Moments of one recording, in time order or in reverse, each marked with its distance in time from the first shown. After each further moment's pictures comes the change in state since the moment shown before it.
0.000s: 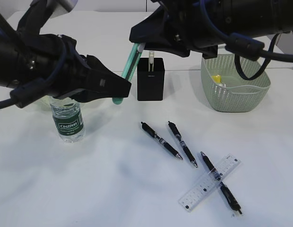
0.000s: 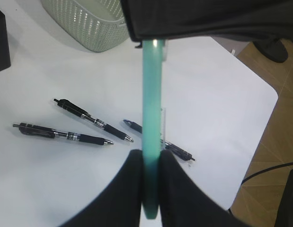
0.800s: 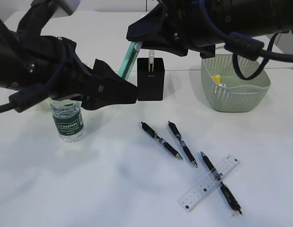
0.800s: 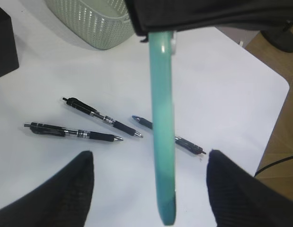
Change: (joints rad) left arm 0.000 0.000 0.000 0.046 -0.007 0.000; right arm 0.000 0.000 0.000 0.027 0.006 -0.023
